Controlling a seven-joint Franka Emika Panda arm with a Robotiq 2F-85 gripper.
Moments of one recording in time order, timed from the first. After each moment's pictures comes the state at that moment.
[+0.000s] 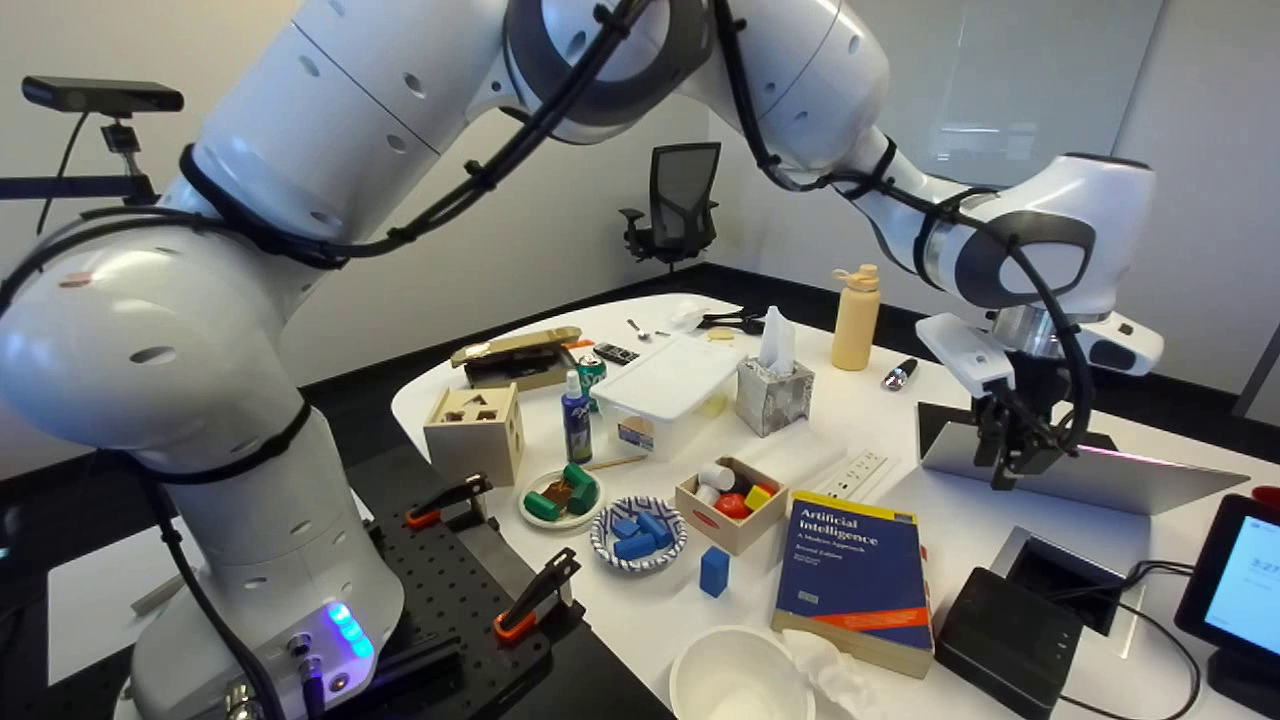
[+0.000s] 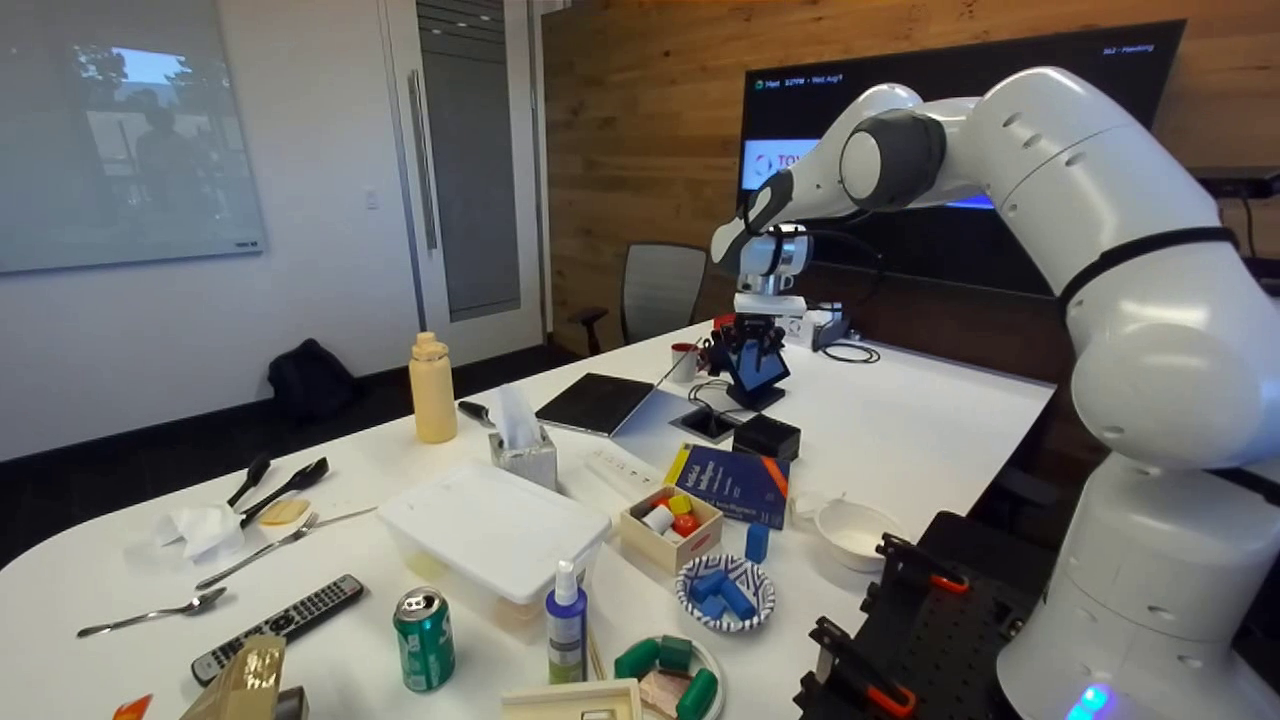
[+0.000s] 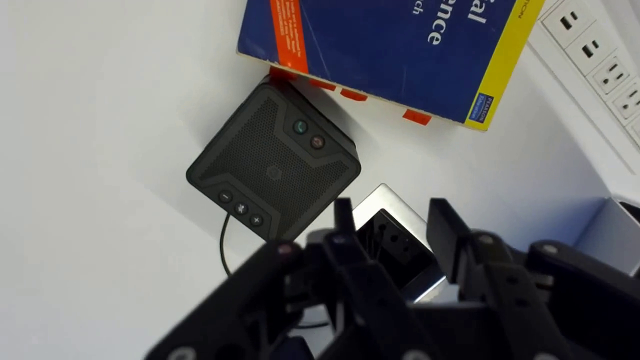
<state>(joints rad) -0.43 0.85 -0.23 -1.37 0.22 2.23 0.13</state>
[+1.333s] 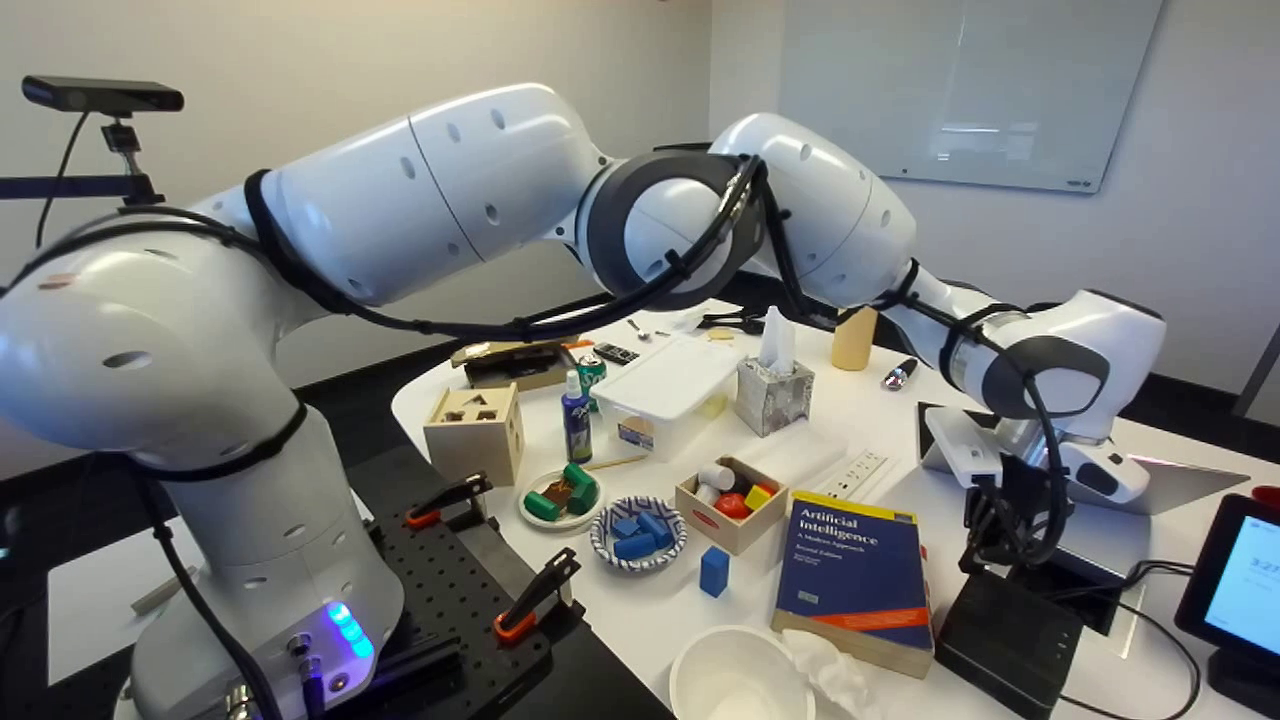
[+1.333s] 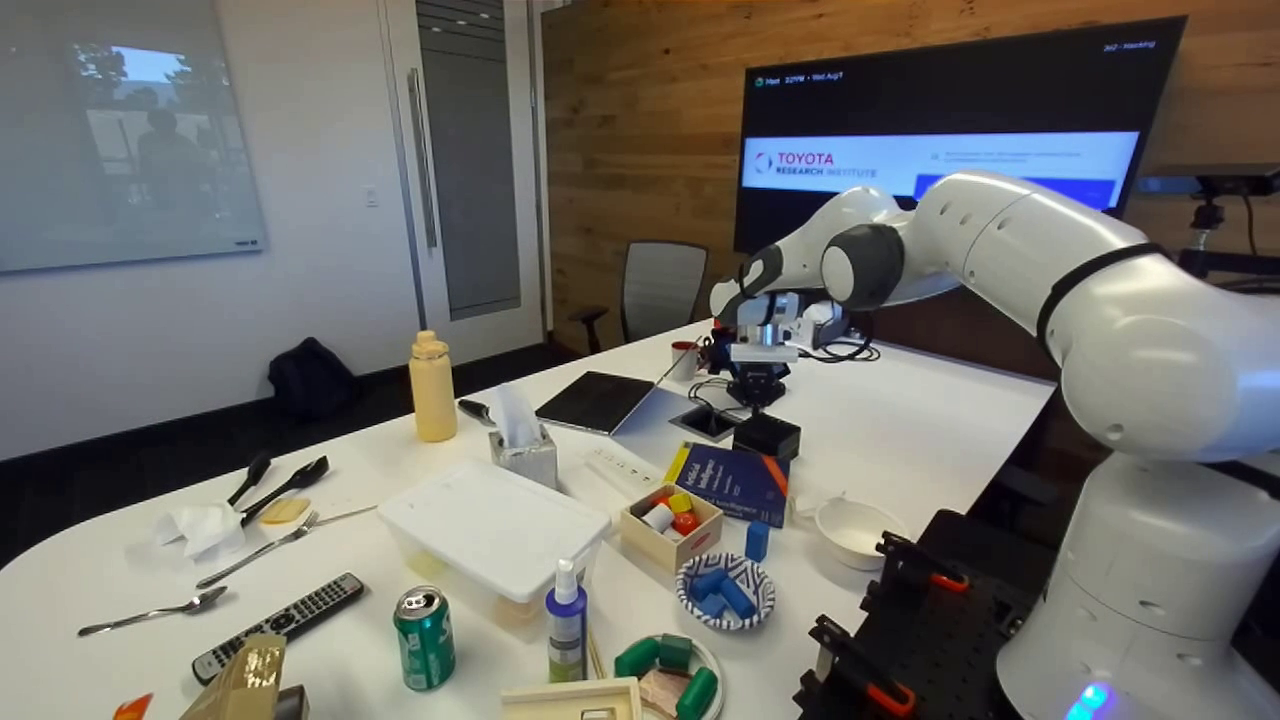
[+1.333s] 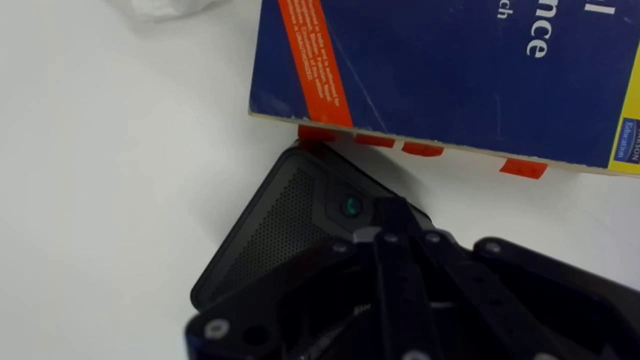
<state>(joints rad) -0.51 1.24 -0.22 -0.95 0.22 2.00 0.28</state>
